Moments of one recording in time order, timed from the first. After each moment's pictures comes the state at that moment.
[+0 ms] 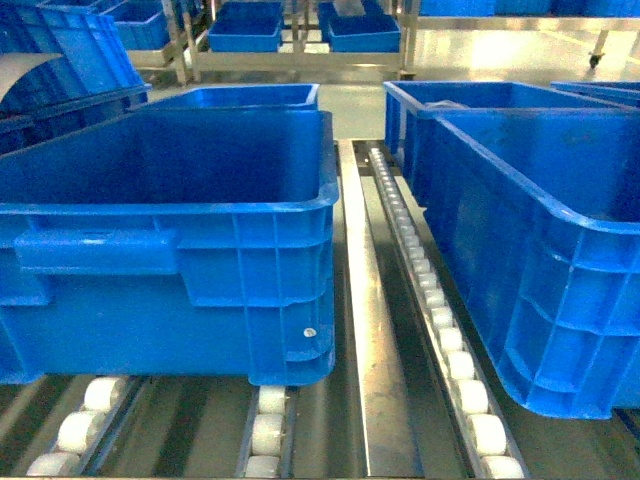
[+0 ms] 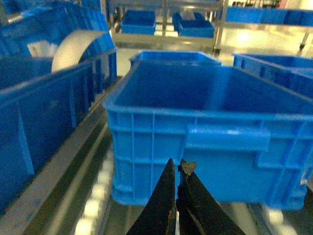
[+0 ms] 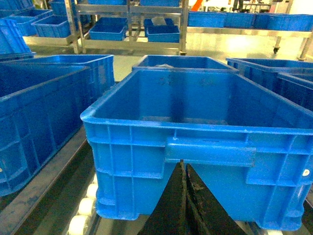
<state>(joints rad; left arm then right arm) 0.00 0.09 0.01 0.05 0.00 -0.01 0.00 0.00 0.01 -0.01 0.00 -0.01</state>
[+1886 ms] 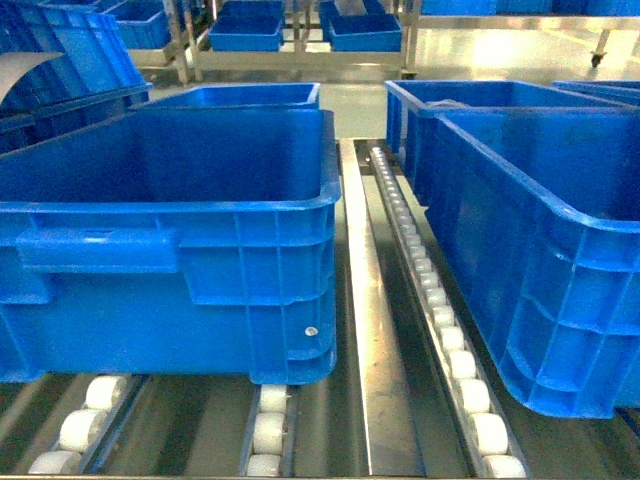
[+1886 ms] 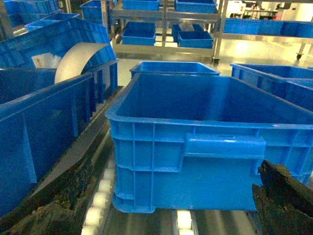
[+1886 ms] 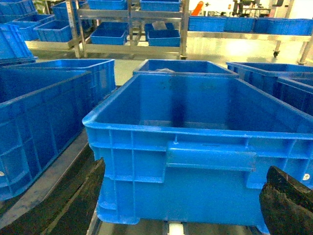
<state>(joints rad) 0.00 0.01 0.01 0.00 0.00 -0.01 0.00 0.00 0.01 0.00 0.00 -0.01</state>
